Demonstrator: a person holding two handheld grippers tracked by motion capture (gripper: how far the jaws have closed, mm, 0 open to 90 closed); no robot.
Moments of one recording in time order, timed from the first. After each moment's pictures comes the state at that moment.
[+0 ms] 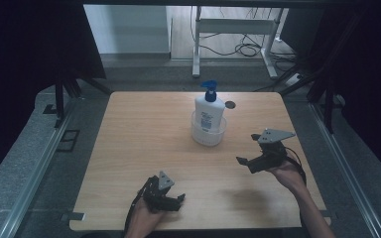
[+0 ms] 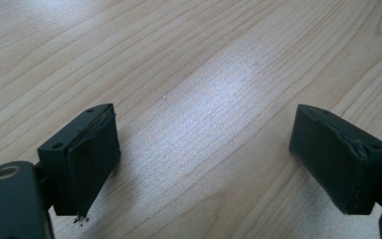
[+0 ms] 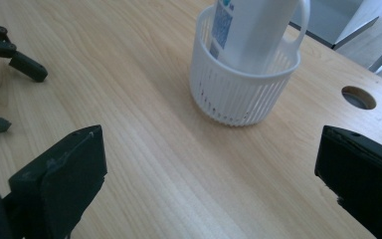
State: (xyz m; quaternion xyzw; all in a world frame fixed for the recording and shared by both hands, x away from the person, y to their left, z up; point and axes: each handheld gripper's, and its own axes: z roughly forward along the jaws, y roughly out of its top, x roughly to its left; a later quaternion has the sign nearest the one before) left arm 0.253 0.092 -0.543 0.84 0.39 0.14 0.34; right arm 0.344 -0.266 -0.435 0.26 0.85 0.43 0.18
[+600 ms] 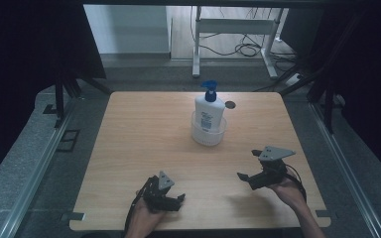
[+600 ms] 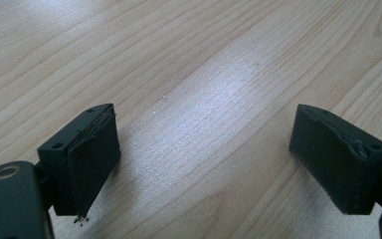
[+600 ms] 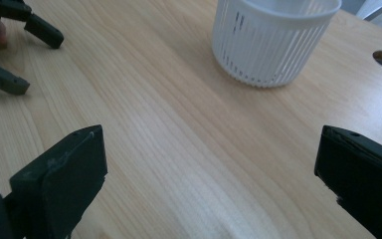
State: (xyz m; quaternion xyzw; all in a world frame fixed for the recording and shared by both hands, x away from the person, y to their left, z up) left arm 0.253 0.092 -0.543 0.84 0.39 0.14 0.34; right arm 0.313 -0.273 -0.473 0.26 0.85 0.43 0.17
